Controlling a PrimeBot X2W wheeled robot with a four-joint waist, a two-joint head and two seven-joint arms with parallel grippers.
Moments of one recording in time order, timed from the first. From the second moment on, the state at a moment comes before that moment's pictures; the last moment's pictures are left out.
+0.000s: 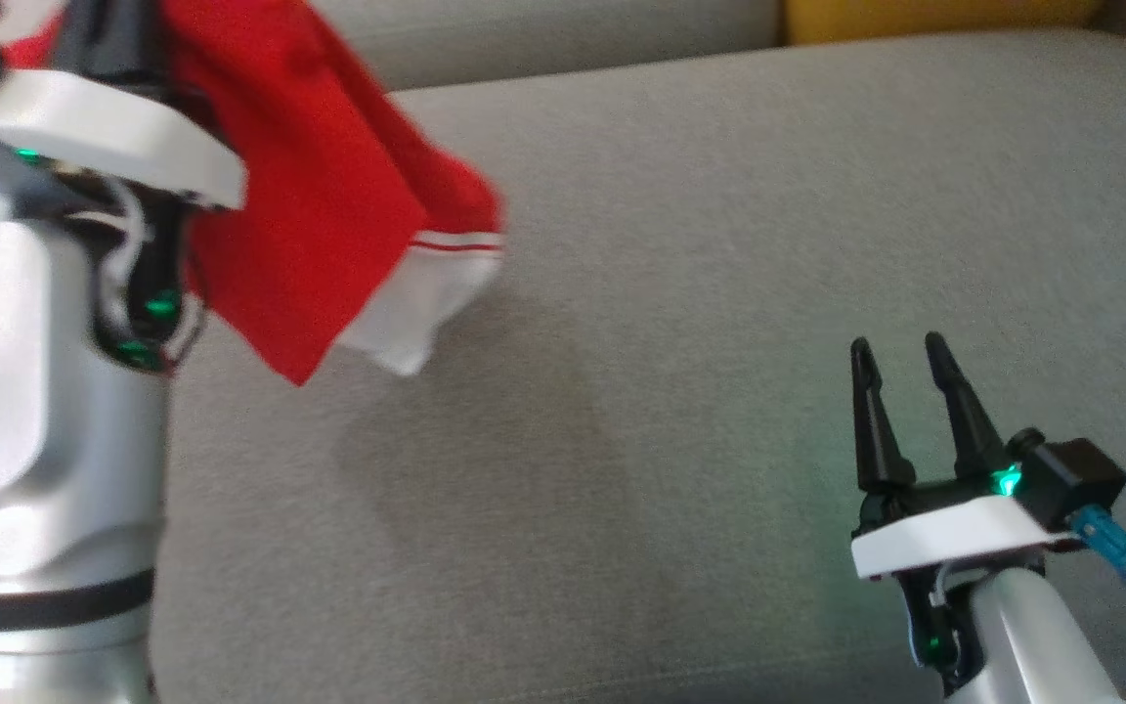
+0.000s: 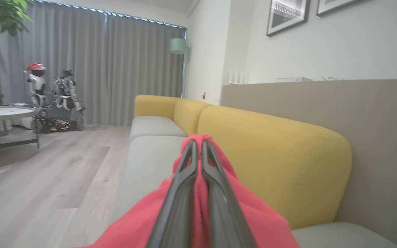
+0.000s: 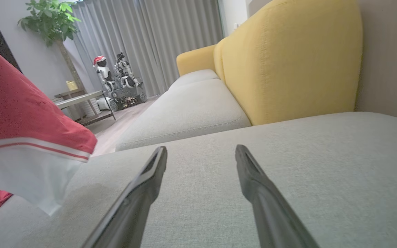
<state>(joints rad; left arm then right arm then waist) -0.70 0.19 -0.12 0.19 -0.35 -0.01 0.01 -0.11 -0.05 0.11 0.26 0.24 0.13 -0.25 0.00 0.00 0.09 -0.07</state>
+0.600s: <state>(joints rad) -0.68 0.04 -0.45 0.40 -0.46 0.02 -0.06 -0.17 -0.05 0.09 0.19 0.28 0.13 -0.25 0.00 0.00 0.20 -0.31</state>
